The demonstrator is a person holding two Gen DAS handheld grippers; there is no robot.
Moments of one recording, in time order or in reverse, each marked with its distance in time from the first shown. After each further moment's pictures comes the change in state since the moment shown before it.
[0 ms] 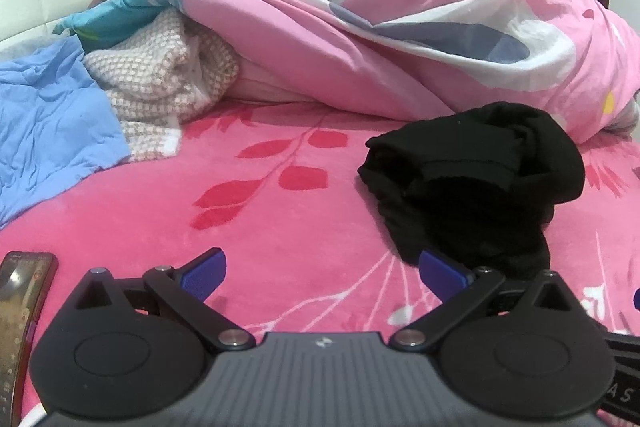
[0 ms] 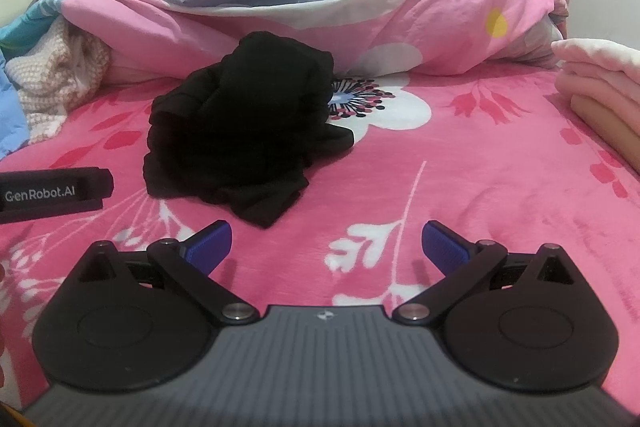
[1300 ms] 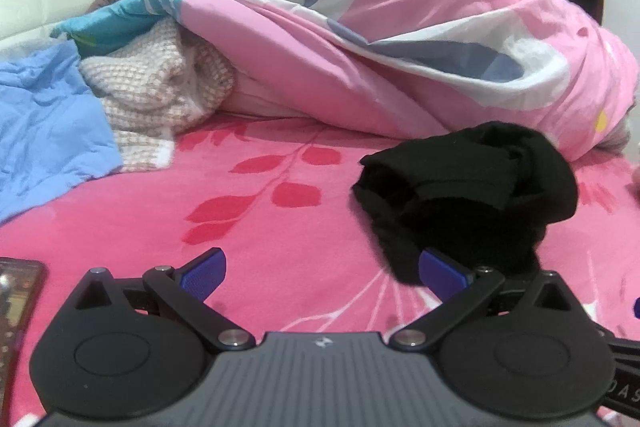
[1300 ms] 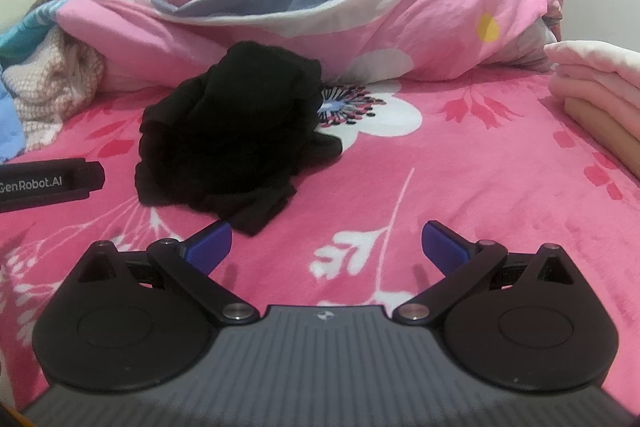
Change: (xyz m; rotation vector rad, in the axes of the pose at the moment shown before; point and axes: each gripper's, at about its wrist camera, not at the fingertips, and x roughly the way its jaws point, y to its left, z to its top) left arm 0.003 0.003 0.003 -0.028 -0.049 -0.062; right arm -0.003 -0.011 0.000 0.018 -0.044 -0.009
